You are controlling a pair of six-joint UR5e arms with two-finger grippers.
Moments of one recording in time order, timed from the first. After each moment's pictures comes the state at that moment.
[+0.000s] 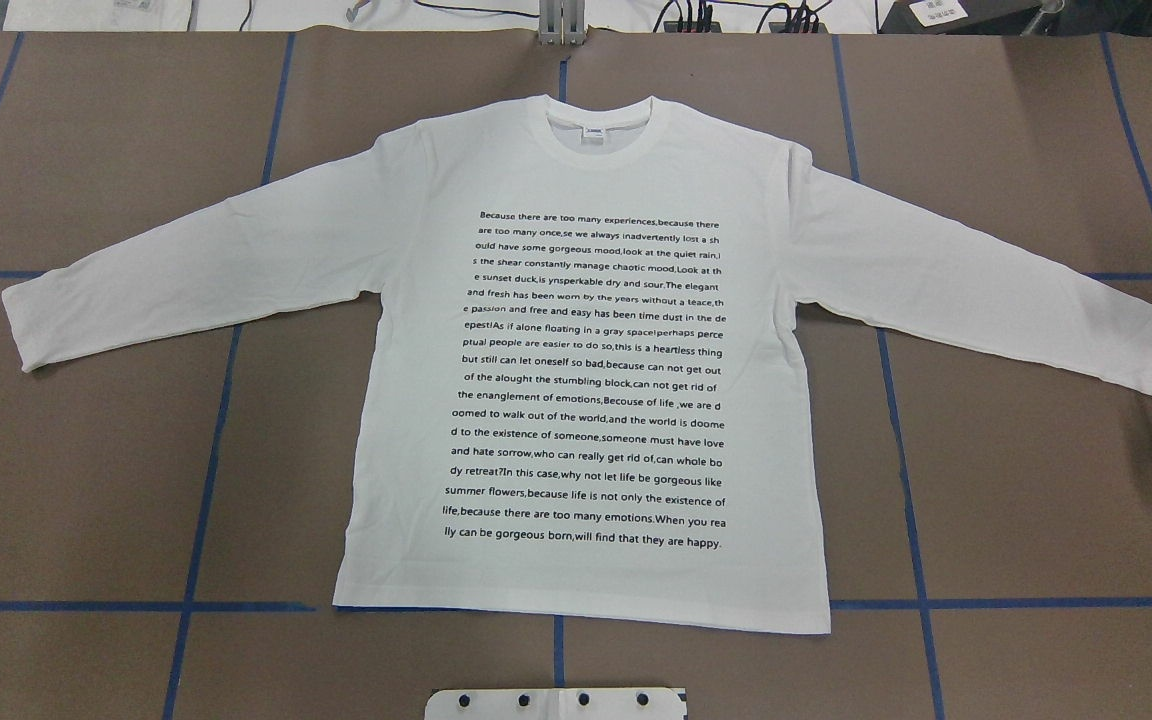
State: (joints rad) left arm -1.59 -1.63 -1.84 -1.96 -2.31 0.06; right arm 1.16 -1.75 1.46 -0.54 2.07 0.86
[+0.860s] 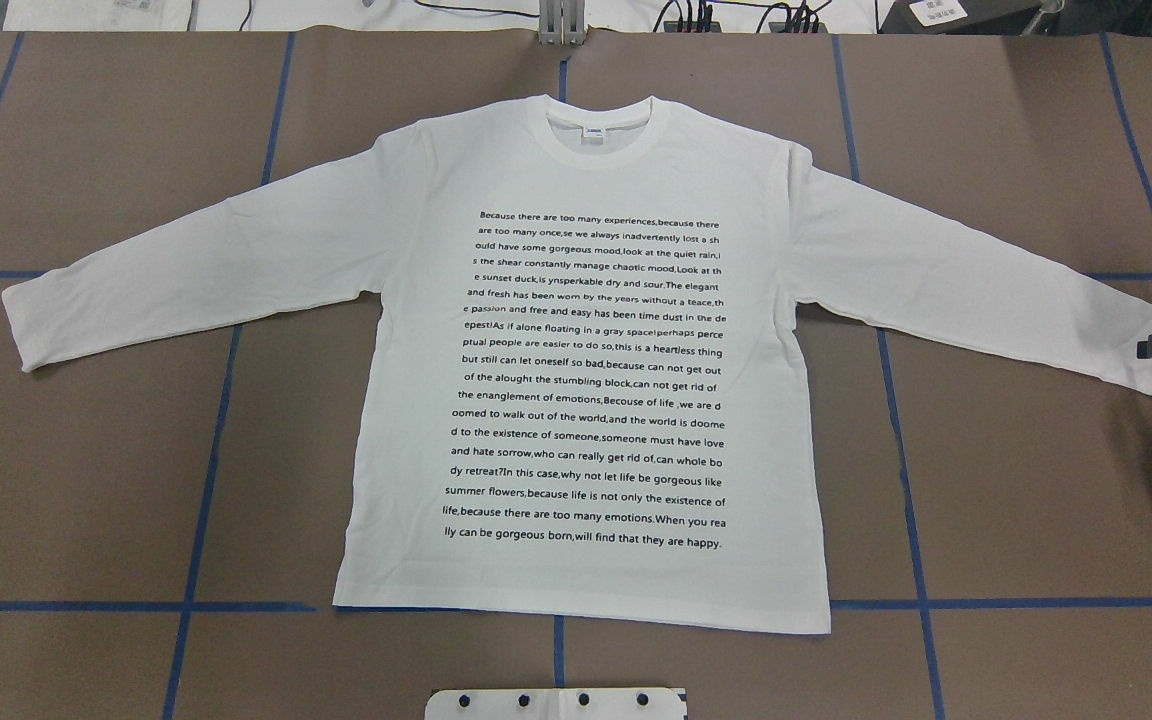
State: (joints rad) left arm -1.59 -1.61 -1.86 -1.96 -2.31 0.06; right arm 1.08 -1.75 1.44 -0.53 2.01 0.90
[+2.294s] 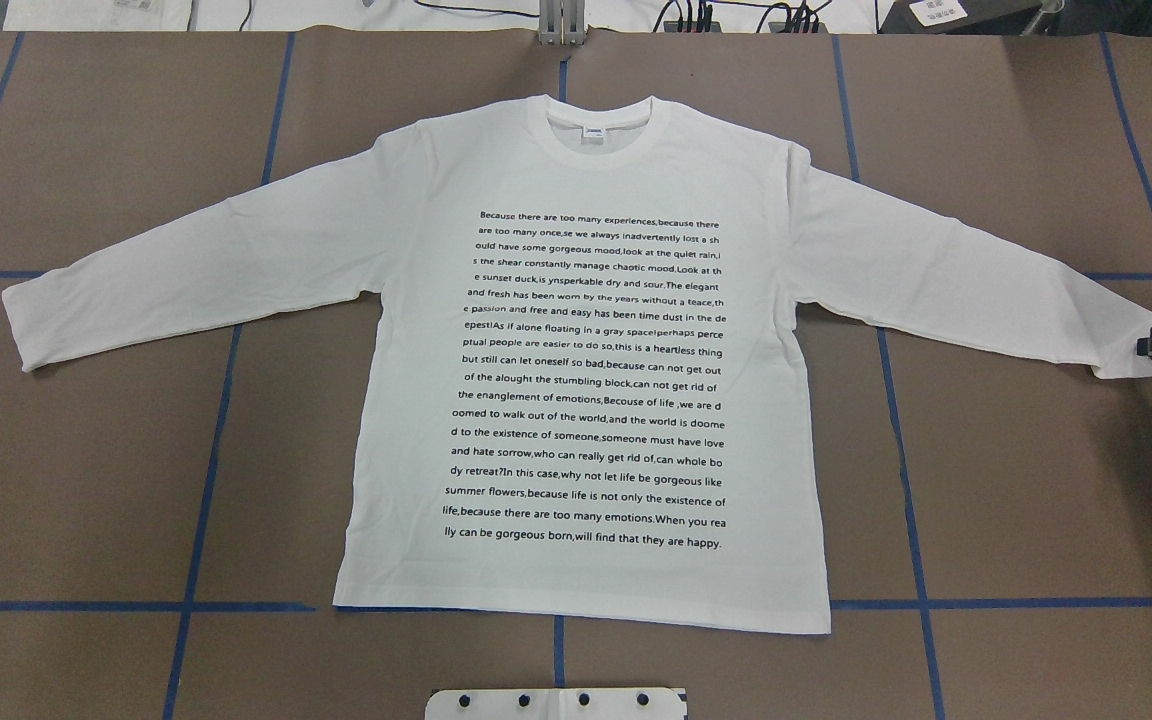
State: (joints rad) left arm -1.59 -1.58 -1.87 -1.96 -2.31 0.07; right arm 1.07 -1.74 1.56 -0.66 2.01 0.89
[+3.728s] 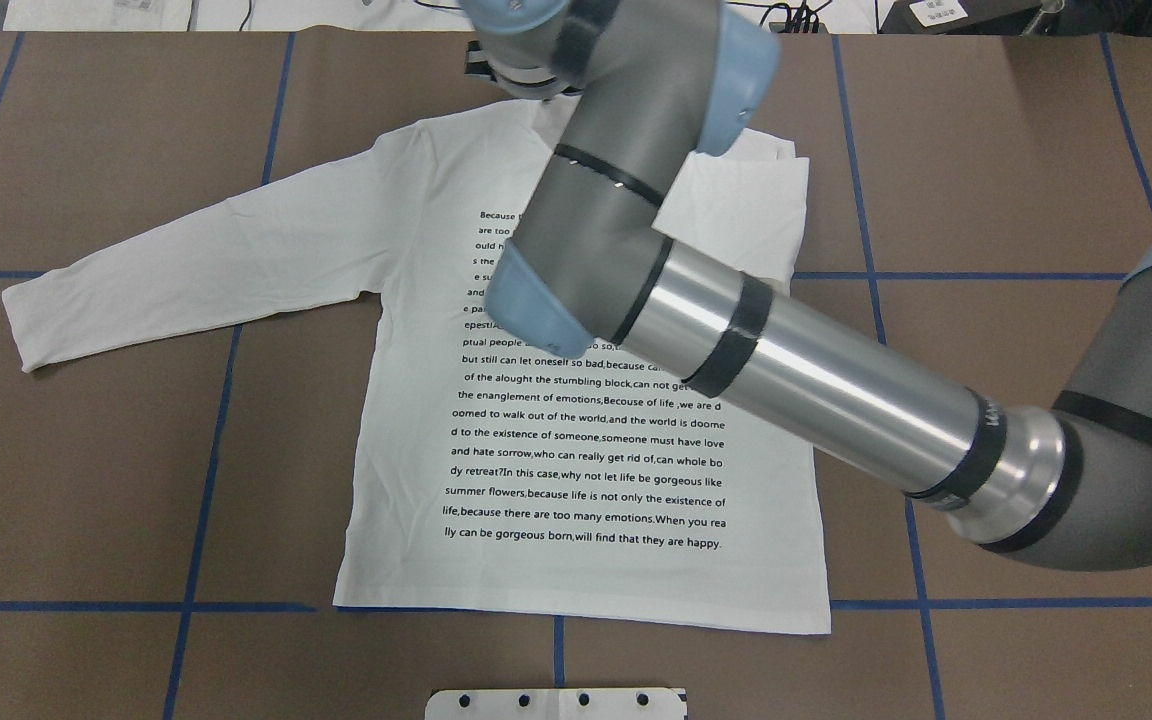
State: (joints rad) left arm -1.60 -1.55 -1.86 -1.96 -2.31 0.06; right arm 0.64 -0.40 1.25 -1.51 1.50 1.23
